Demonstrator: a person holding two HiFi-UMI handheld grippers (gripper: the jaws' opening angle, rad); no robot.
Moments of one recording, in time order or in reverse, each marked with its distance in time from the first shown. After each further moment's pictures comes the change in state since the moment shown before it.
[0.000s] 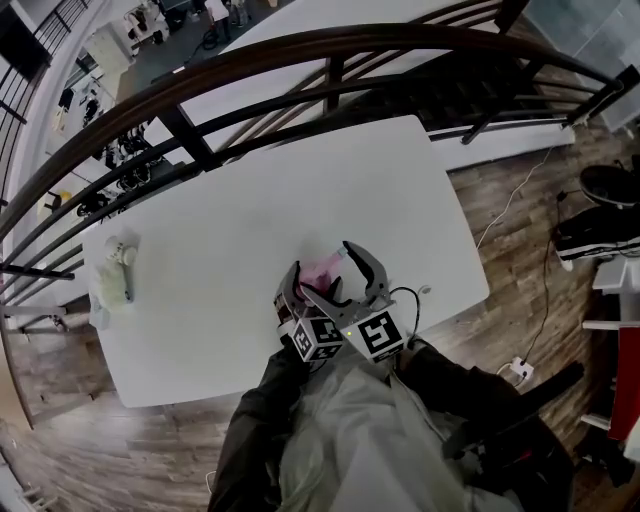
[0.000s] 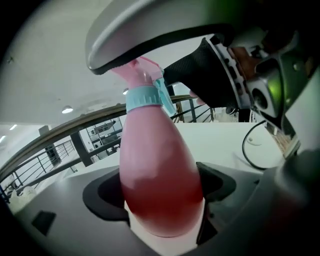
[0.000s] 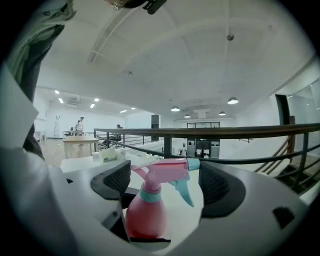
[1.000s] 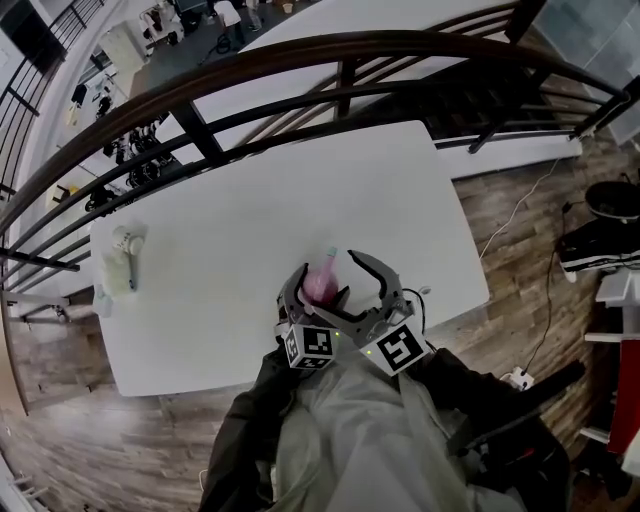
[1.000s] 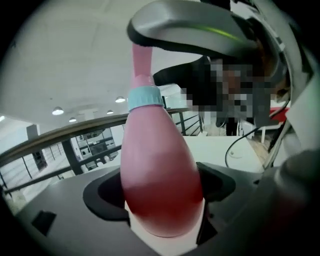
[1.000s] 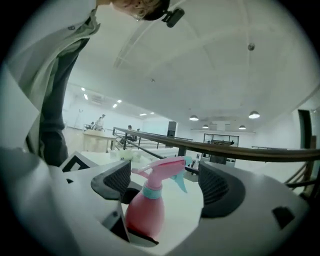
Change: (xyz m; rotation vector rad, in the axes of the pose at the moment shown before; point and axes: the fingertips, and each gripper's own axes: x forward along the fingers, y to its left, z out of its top) left arm -0.038 0.004 0.024 0.013 -0.138 -0.112; right arm -0.028 0.037 0.035 -0.199 0.003 0.181
